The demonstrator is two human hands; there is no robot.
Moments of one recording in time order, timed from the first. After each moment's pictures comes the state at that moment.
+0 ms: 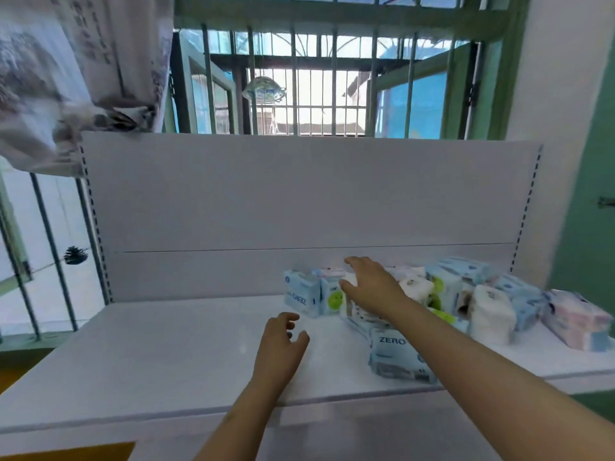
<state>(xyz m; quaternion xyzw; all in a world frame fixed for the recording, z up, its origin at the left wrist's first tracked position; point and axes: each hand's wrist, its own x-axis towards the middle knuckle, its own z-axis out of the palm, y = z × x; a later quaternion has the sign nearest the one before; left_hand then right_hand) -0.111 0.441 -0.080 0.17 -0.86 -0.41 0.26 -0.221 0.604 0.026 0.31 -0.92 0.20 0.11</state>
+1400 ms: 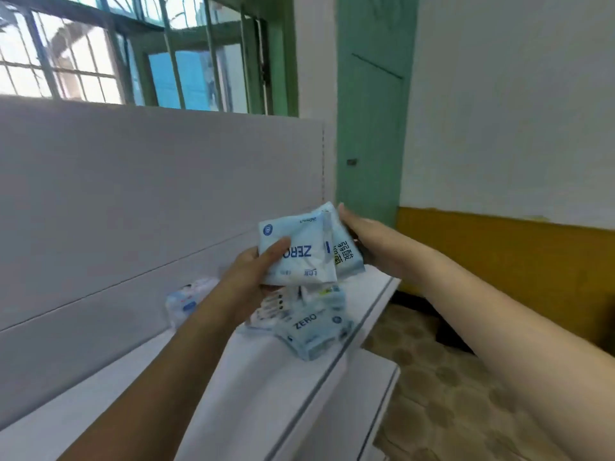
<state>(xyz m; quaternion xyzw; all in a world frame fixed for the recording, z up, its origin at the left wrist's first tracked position) -0.225 0.468 0.036 -0.23 -0.60 -0.75 -0.16 -0.161 0.684 0.074 0.01 -0.78 0.63 0.03</state>
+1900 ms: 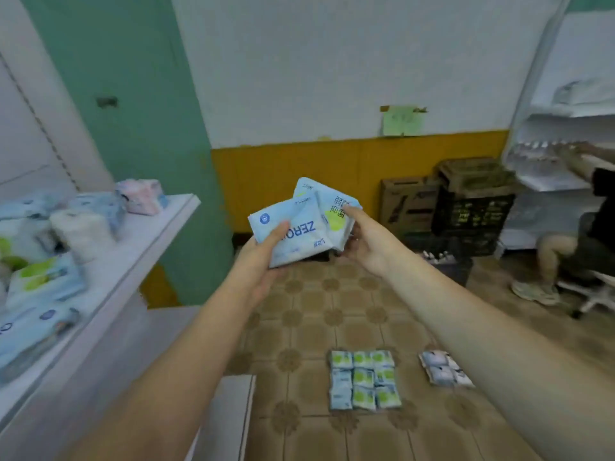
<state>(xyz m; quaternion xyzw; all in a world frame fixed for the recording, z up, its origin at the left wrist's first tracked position) -0.021 0.804 -0.075 -0.26 -0.52 -0.69 -0.43 0.127 0.936 -0.071 -0.34 -0.43 0.77 0.32</state>
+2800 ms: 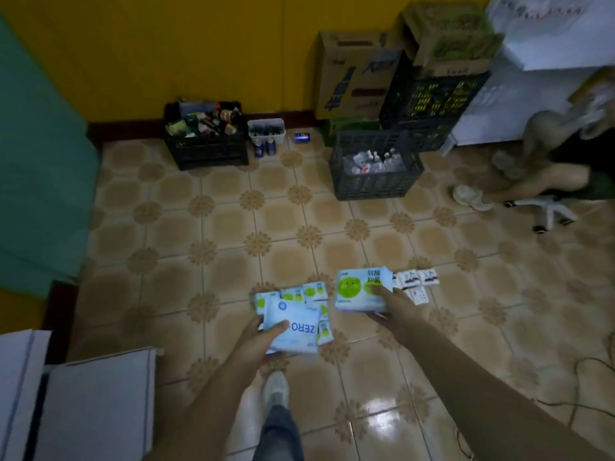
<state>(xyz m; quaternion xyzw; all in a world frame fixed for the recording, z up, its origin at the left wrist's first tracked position) -0.012 1.139 -0.472 -0.06 -0.66 -0.39 -0.64 0.235 1.281 -0.469 -0.67 -0.22 0.66 0.25</state>
